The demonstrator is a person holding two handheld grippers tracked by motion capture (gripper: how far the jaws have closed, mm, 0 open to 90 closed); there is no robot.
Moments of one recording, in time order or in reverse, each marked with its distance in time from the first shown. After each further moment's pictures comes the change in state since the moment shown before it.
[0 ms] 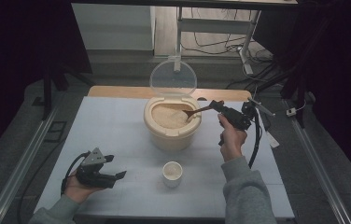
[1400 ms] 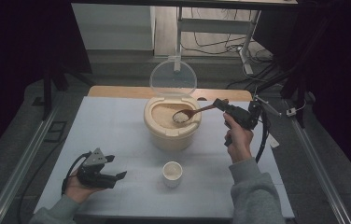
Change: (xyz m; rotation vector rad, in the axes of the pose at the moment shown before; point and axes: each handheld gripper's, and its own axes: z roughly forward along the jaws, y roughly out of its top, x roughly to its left) left arm -0.001 0.000 0.002 0.012 0.007 0.014; right arm 0.008 0.010 -0.017 0.035 0.087 0.064
